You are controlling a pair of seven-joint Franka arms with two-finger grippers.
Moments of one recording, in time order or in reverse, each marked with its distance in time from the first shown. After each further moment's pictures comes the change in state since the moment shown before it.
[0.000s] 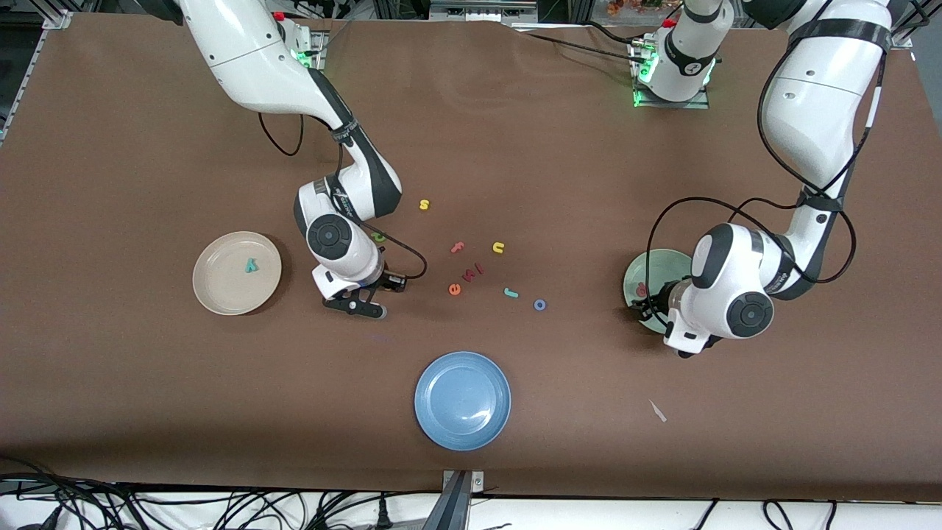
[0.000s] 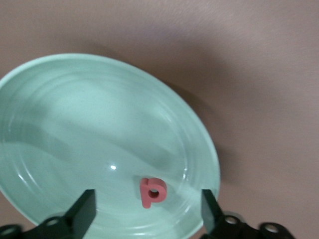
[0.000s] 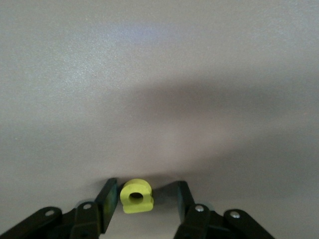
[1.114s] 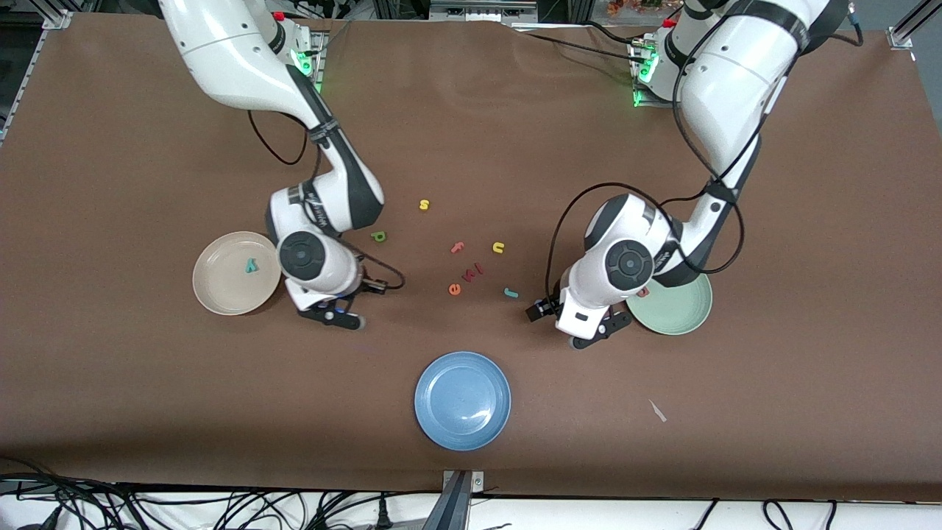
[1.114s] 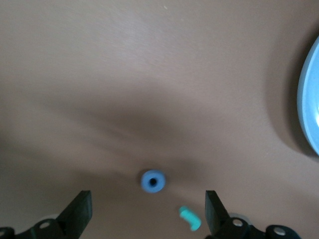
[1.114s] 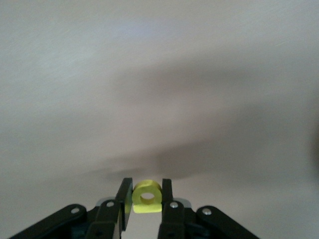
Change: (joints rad) left arm -0.251 0.064 -0.061 0.085 0.000 0.299 -0.242; right arm -0.046 -0.041 -0.063 0.106 0.011 -0.269 -0.071
